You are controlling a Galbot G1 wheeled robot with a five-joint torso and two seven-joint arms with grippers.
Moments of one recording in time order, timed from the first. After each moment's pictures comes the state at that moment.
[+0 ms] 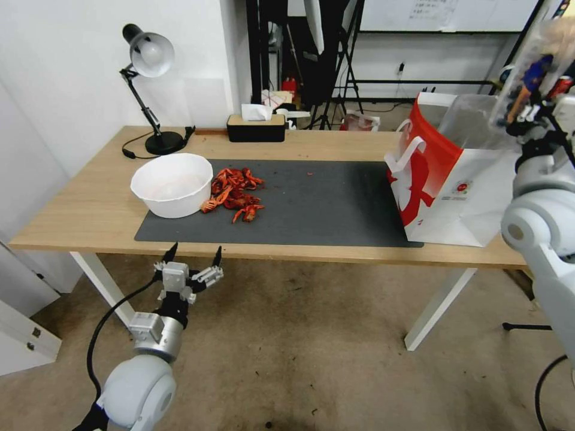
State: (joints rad) left arm 1.53 -1.10 -0.35 -2.05 -0.35 -0.09 -0.21; right arm -0.93 0.78 0.58 1.98 0.69 -0.24 0.62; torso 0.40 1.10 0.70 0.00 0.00
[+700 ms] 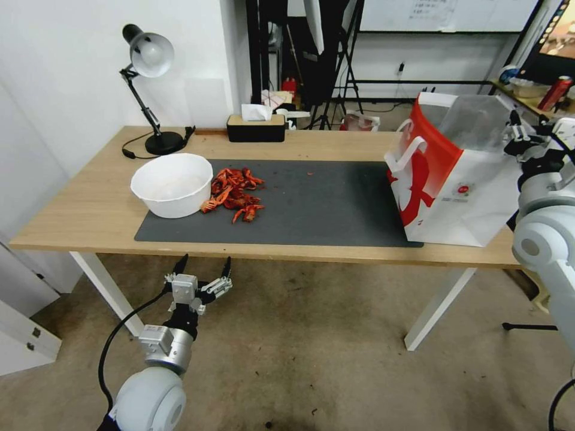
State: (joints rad) left arm 1.55 -1.13 -0.35 -2.04 -0.34 -0.11 -0.22; right arm -0.95 0.77 0.58 2.00 0.77 -0.24 0.56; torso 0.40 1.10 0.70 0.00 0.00
